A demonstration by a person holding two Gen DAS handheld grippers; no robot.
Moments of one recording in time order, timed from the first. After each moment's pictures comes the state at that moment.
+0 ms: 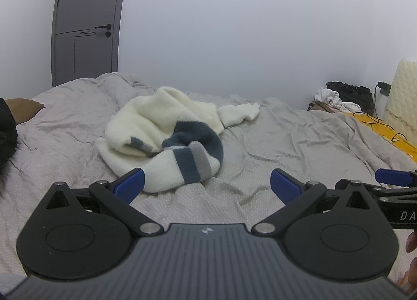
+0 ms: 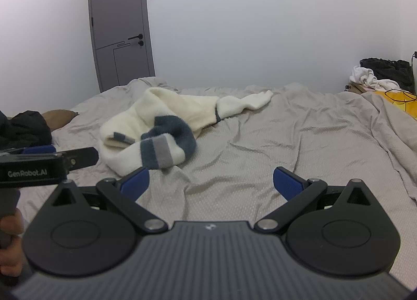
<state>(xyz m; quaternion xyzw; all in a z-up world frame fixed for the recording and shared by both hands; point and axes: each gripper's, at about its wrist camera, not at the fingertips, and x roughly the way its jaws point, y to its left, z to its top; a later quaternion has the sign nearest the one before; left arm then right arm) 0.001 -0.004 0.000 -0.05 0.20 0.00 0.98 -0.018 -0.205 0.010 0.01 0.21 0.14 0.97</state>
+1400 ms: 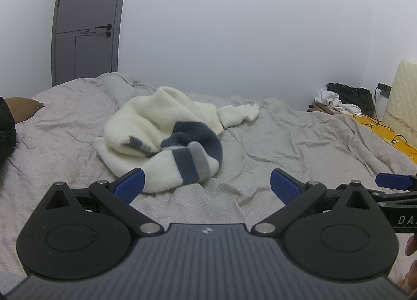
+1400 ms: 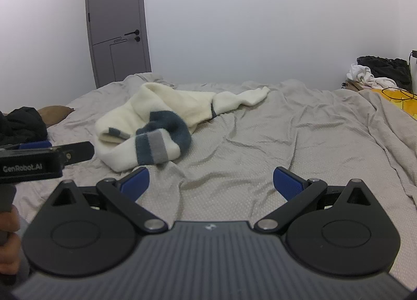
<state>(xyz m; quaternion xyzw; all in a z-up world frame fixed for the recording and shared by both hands) 0.002 -0.005 -0.005 -0.05 0.20 0.00 0.98 -0.016 -0.209 0.005 0.01 0.22 0.13 0.97</state>
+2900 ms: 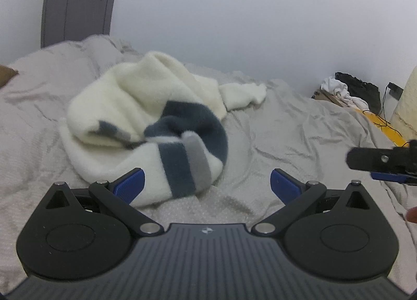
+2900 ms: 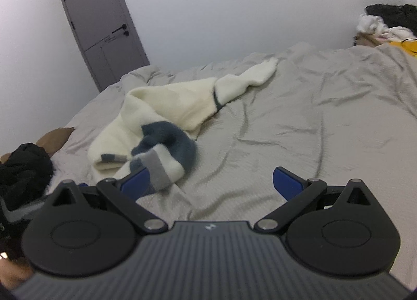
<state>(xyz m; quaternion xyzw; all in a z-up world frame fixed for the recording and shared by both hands) 0.141 0.016 -0.045 -0.11 0.27 -0.02 0.96 0.107 -0.211 0.008 0.11 0.31 0.15 0.93</state>
